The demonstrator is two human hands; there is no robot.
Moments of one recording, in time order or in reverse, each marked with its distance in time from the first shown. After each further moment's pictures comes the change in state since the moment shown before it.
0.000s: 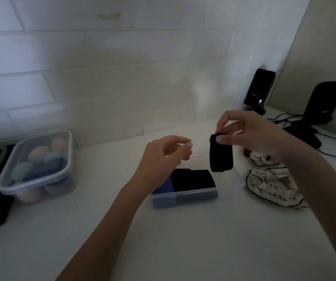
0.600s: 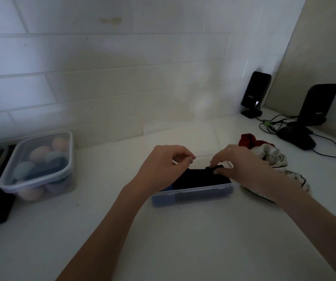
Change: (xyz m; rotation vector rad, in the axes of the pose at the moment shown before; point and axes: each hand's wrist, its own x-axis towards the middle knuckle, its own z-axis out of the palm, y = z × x) left_hand -0.001 -0.008 0.004 0.385 -0.113 0.147; right_hand -0.024 0.040 0.036 -0.694 -0.034 -0.037
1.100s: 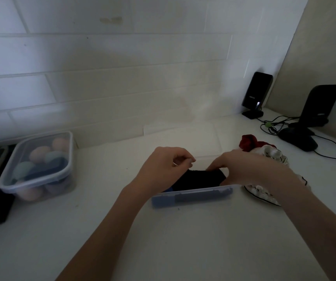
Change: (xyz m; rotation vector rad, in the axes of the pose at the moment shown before) left_hand 0.000 0.000 0.000 0.011 -0.034 -0.009; right_hand 0.012 -0.018 -0.018 -0.174 -0.435 0.066
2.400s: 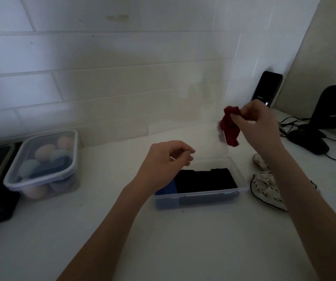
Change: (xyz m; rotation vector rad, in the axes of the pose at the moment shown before) left_hand 0.002 -0.002 -0.007 -0.170 0.145 -0.012; right_hand 0.032 0.028 -0.019 0.939 1.059 0.025
